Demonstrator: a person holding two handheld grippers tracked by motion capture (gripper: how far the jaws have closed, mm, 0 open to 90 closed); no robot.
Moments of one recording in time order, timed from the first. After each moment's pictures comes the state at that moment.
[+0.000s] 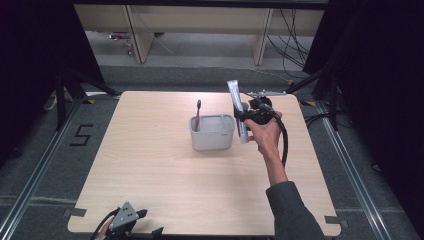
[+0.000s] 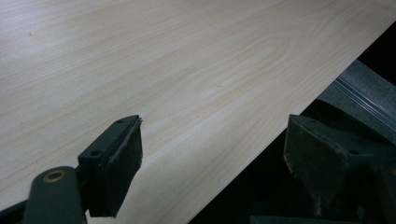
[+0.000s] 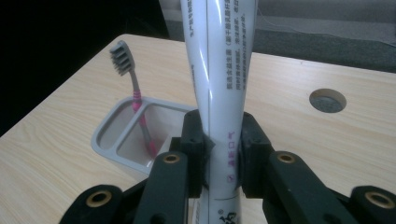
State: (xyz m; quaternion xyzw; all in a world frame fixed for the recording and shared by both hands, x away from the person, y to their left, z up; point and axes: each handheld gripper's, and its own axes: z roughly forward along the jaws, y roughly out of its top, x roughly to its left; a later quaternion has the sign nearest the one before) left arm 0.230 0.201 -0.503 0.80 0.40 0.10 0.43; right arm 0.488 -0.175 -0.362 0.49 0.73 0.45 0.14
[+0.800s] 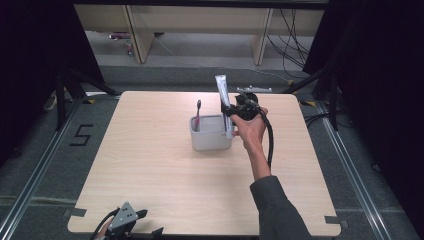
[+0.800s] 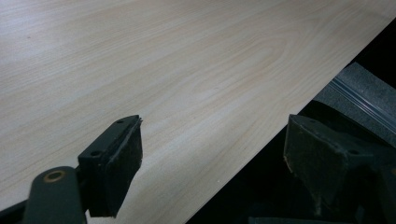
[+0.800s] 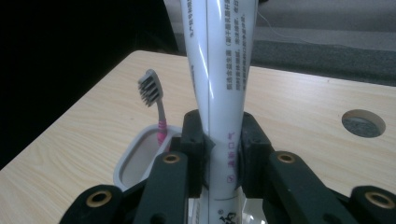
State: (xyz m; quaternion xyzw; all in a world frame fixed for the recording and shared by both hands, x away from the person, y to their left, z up) left arm 0.229 0.202 -0.501 0.80 0.40 0.10 0.43; right arm 0.502 -0.139 -0.363 0.48 0.72 0.47 0.15
